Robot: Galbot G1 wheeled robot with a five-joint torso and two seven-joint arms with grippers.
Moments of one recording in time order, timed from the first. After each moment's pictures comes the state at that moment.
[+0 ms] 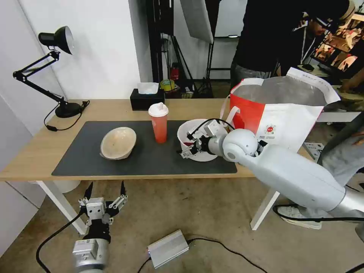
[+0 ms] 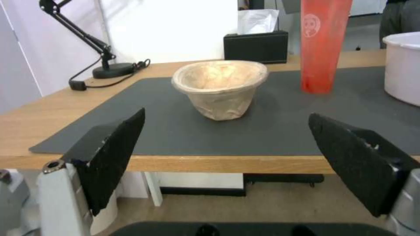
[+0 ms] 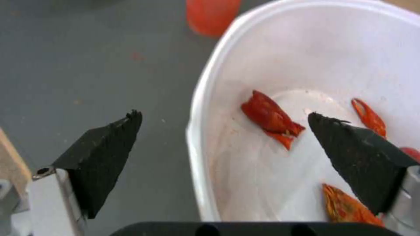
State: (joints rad) left arm 1.77 -1.59 -0.60 -2.24 0.07 -0.04 -0.07; right arm -0.16 0.90 -0.57 1.67 0.94 -0.72 0.04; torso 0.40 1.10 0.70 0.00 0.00
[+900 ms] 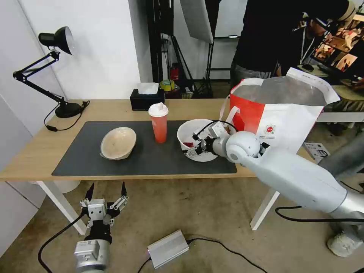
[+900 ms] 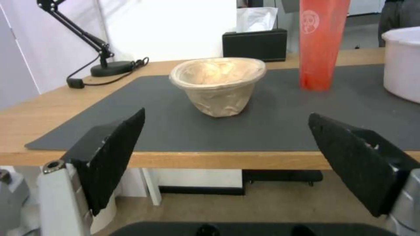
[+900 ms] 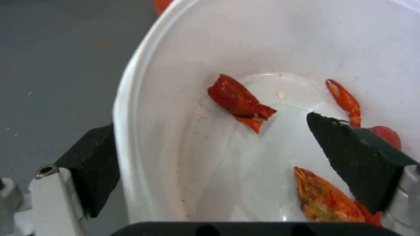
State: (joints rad) left arm 1.77 -1.59 -0.60 -2.22 0.07 -0.05 -0.07; right arm -0.16 0.89 -0.56 1.63 0.94 -0.72 0.06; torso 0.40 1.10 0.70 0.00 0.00
